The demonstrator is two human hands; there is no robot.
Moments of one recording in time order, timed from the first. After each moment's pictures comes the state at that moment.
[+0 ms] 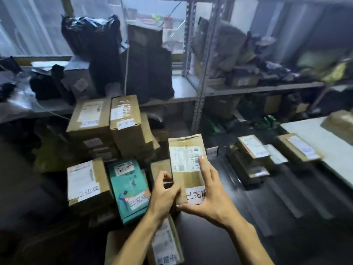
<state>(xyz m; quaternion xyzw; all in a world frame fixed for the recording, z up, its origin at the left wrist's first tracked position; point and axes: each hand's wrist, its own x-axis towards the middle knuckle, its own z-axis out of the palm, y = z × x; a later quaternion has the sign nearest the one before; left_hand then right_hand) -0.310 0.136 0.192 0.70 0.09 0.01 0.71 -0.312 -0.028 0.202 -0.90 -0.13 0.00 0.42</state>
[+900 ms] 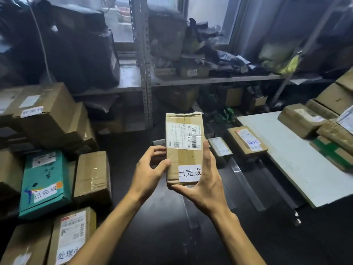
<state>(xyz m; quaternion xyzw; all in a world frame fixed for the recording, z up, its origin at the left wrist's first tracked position) -0.277 -0.112 0.215 0.76 0.00 0.07 0.65 -0.300 -0.285 0.211 -0.90 -0.08 -0.13 0.40</state>
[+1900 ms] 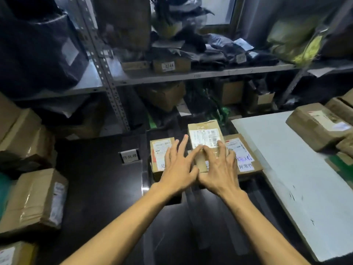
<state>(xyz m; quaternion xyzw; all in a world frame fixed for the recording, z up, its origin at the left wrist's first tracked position) -0.080 -0.341 0.155 0.95 -0.11 -0.02 0.28 -0.080 -0.484 0.165 -0.99 -0.02 0.00 0.14</state>
